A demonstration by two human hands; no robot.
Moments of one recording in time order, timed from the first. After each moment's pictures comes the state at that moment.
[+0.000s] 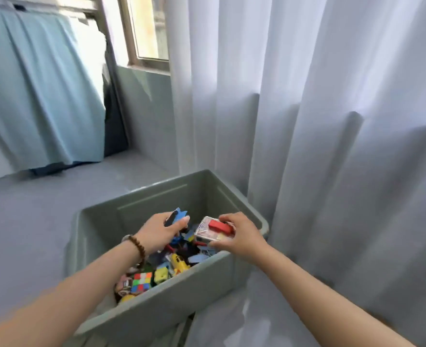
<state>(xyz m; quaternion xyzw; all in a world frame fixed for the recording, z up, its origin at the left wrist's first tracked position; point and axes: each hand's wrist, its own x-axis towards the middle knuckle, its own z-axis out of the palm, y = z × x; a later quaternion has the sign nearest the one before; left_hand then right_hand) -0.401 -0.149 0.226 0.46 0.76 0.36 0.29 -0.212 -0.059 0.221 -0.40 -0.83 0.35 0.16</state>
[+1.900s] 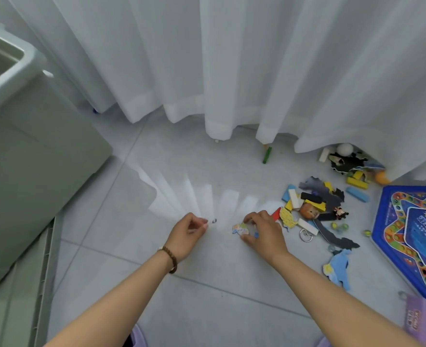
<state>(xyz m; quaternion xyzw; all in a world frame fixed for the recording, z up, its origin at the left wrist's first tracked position) -0.062 -0.164 -0.111 0.47 0.64 0.23 0.56 0.155 -0.168 -0.144 -0.69 -0.64 0.34 0.10</state>
